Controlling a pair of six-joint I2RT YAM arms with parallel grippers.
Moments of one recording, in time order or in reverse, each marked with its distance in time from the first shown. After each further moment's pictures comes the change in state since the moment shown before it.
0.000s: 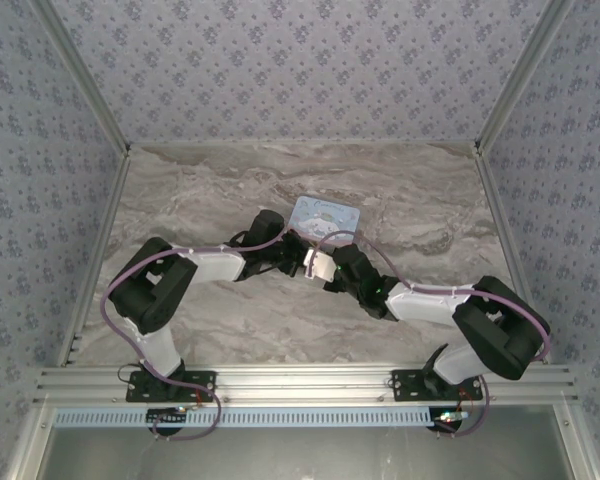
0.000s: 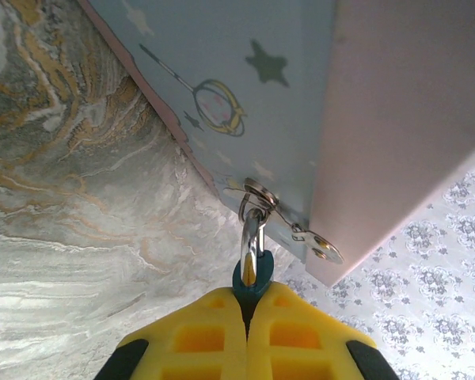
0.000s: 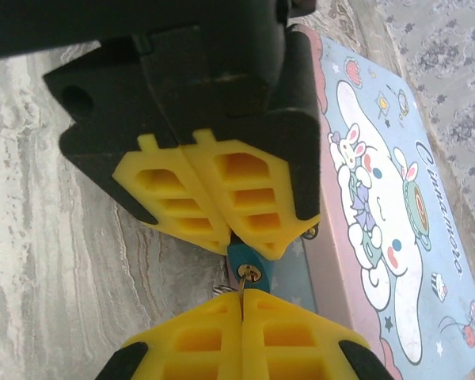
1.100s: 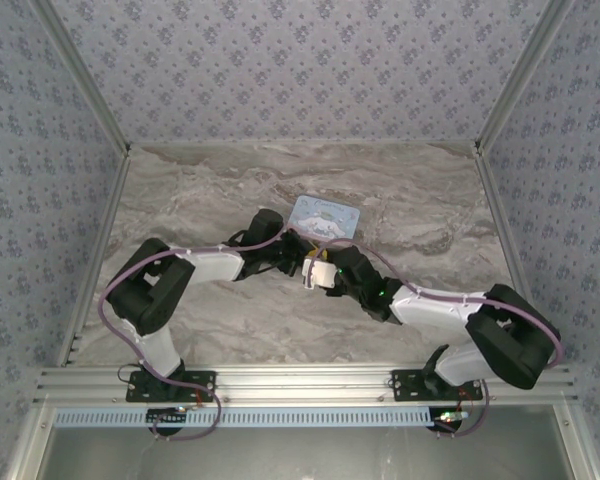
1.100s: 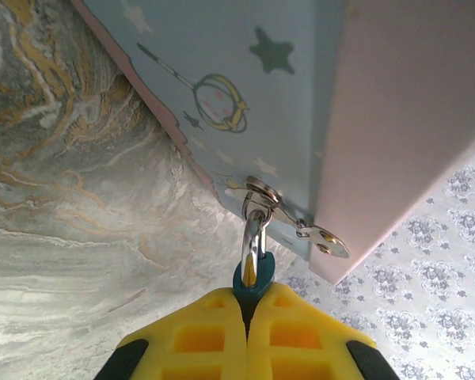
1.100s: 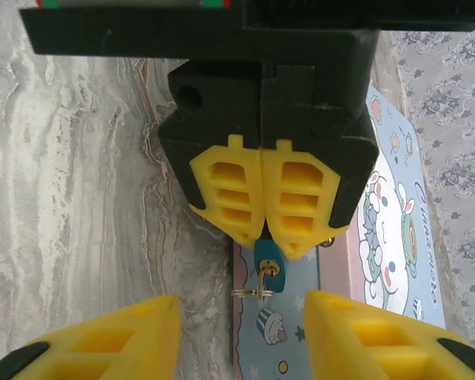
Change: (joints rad) left arm 0.004 -0.014 0.000 -0.016 0.004 0.020; right arm 0.025 -0.064 -0.002 -0.074 -0.024 -0.170
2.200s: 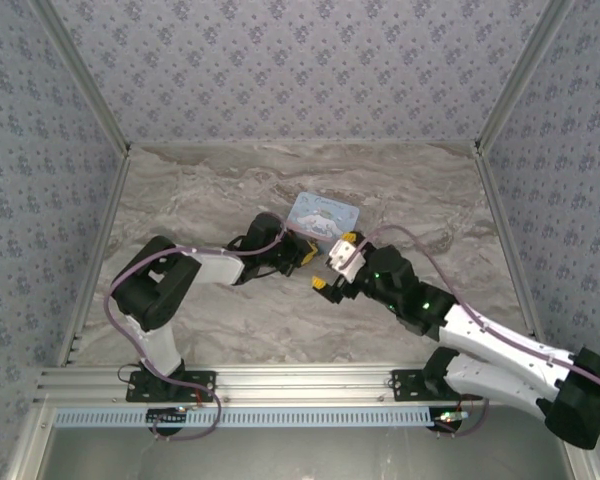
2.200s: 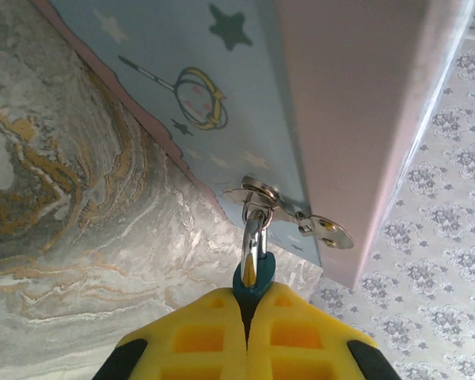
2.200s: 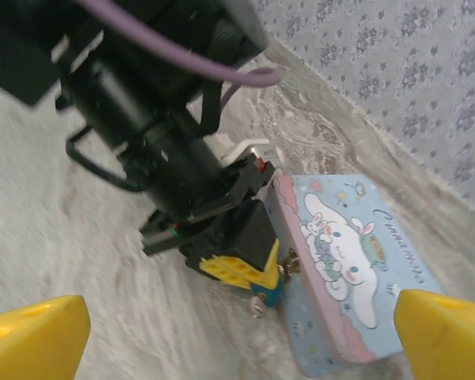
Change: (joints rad) left arm 0.008 0.033 -0.051 0.122 -0.052 0.164; right arm 0.045 -0.455 0.047 -0.300 -0.112 0.450
